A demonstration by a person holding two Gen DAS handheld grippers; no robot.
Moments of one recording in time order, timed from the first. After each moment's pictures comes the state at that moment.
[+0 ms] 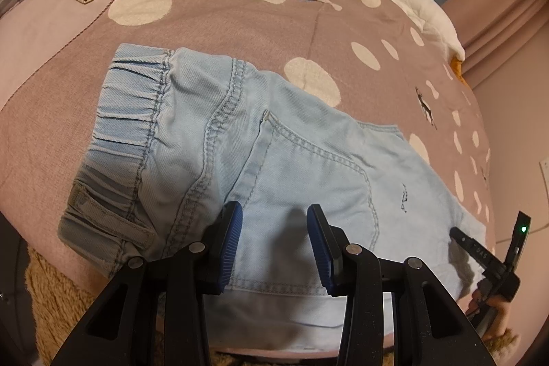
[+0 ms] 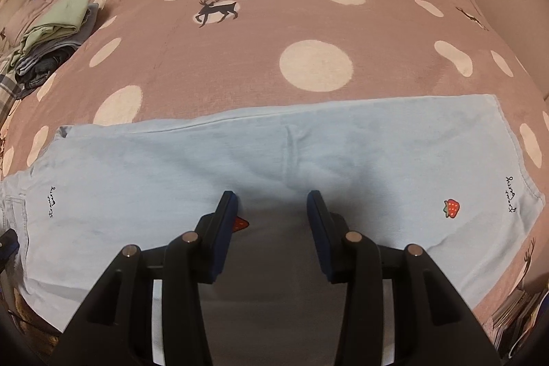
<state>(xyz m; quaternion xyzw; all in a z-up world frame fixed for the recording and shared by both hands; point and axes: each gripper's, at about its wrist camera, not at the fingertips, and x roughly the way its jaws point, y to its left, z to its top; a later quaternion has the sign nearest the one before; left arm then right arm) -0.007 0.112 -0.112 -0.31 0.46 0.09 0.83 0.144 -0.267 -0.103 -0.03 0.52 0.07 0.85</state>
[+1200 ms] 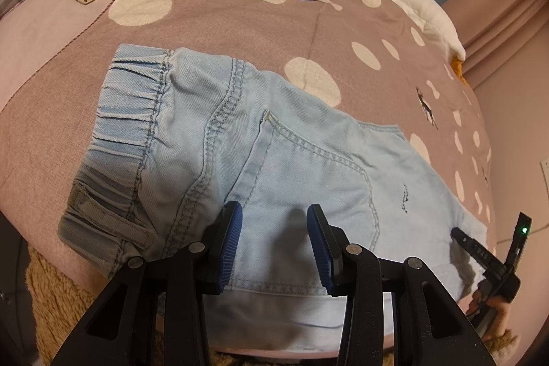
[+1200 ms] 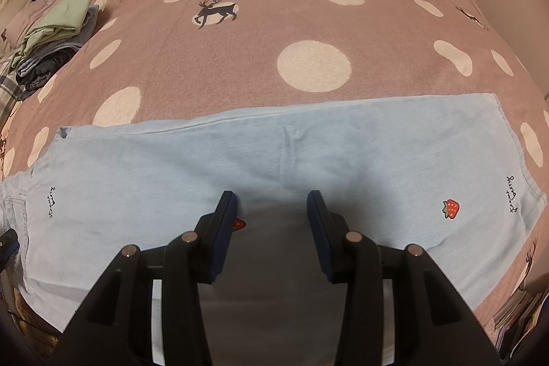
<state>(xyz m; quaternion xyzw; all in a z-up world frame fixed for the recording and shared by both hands) -0.007 0.112 -0.112 -0.31 0.46 0.09 0.83 0.141 -0.268 -0.103 -0.02 0.52 0.07 0.85</state>
